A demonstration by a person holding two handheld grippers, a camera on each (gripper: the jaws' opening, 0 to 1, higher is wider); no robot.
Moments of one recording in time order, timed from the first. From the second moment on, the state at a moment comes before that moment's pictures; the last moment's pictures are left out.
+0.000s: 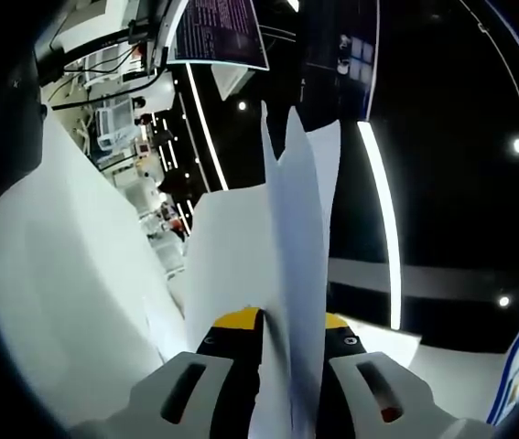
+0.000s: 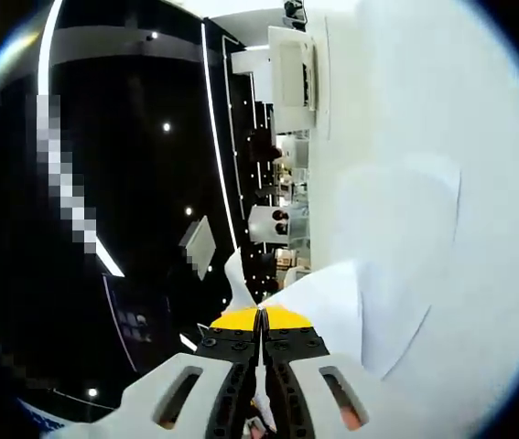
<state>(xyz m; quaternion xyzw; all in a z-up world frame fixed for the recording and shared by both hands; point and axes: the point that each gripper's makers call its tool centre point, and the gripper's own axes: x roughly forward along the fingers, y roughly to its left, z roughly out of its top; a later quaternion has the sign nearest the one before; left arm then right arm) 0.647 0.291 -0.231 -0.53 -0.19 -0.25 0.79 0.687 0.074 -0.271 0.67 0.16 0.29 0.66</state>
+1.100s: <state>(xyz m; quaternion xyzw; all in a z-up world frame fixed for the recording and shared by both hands) 0.648 0.294 -0.232 -0.52 -0.19 -0.25 0.79 0.681 0.078 -0.279 0.67 0.18 0.29 0.66</state>
